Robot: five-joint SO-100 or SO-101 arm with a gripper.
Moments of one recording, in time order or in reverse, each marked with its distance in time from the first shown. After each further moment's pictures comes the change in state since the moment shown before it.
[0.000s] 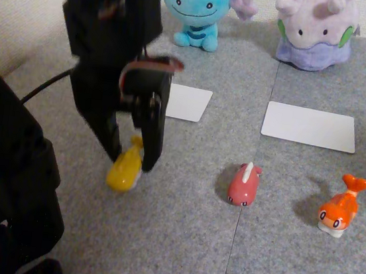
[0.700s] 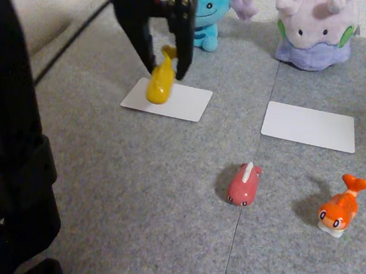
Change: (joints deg) arm -5.3 -28.7 -46.4 12.0 5.3
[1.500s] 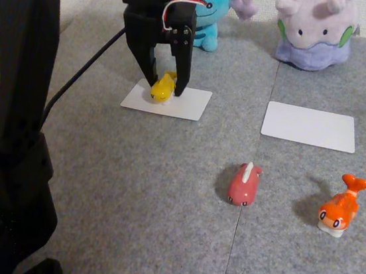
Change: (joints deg) arm -5.1 -29.3 -25.5 0.0 3.9
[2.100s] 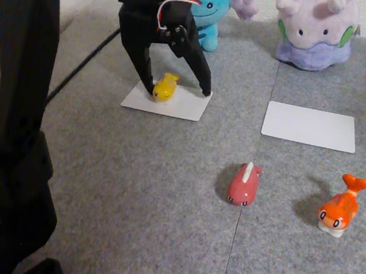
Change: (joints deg) arm -0.3 2.5 0.3 4.0 1.4
